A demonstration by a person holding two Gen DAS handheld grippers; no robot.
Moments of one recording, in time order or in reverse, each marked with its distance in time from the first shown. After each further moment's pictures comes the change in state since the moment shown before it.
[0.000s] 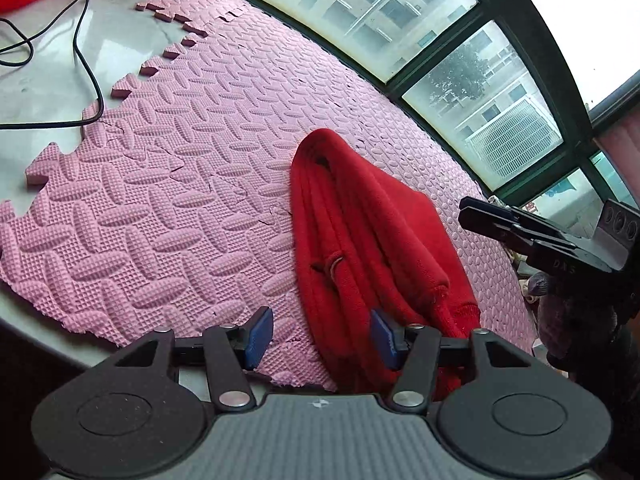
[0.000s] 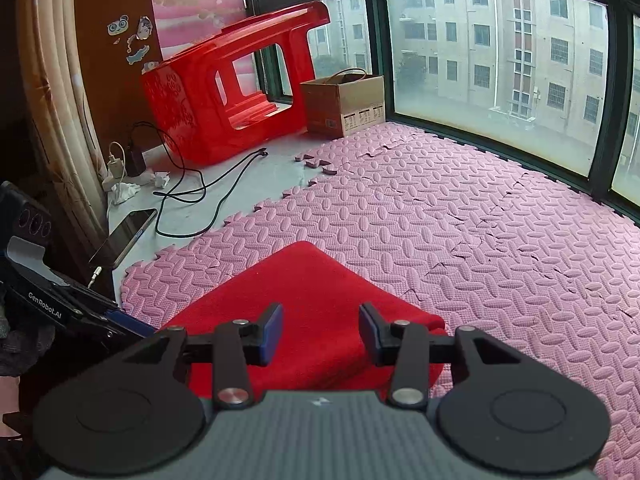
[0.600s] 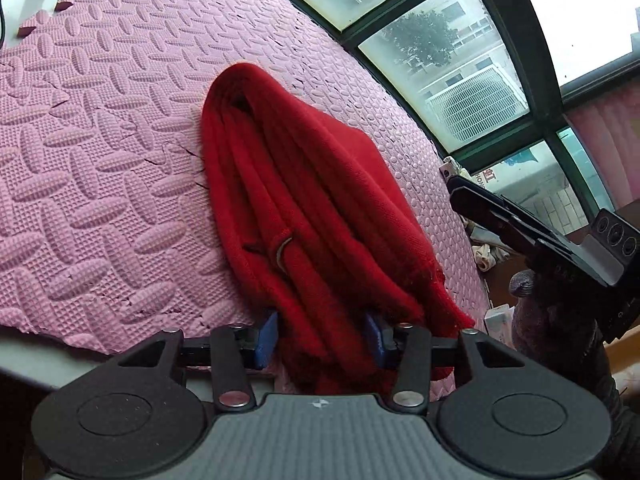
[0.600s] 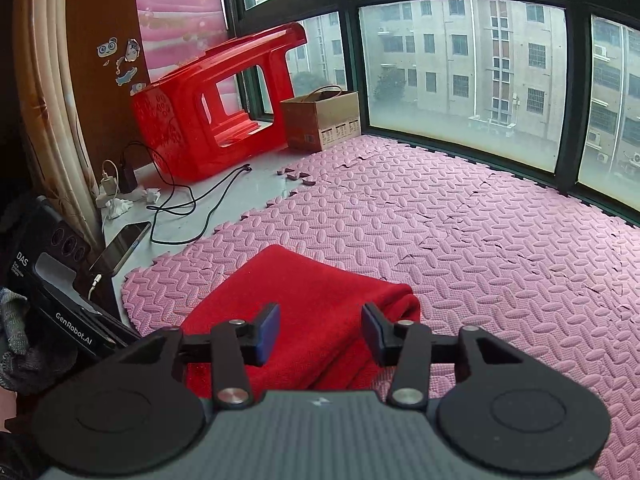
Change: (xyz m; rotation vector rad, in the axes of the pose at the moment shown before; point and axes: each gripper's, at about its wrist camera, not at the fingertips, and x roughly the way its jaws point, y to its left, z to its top) left arm 0.047 -0.037 -0.008 -0.021 0.142 -0.166; right arm -0.046 -0.010 -0.024 0.061 -0.060 -0.062
